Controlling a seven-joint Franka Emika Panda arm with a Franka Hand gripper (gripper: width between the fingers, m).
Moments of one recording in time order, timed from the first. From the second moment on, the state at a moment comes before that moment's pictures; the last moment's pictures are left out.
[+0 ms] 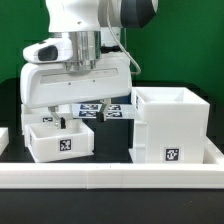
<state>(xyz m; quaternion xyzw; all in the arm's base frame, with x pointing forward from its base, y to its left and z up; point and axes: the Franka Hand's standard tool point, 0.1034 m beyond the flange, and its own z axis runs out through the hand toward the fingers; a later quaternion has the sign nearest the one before) 0.512 -0.067 0.039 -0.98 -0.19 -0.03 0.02</state>
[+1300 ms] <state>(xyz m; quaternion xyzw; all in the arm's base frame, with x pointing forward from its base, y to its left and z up) 0.497 -0.072 0.005 -0.98 -0.19 -0.03 0.01</state>
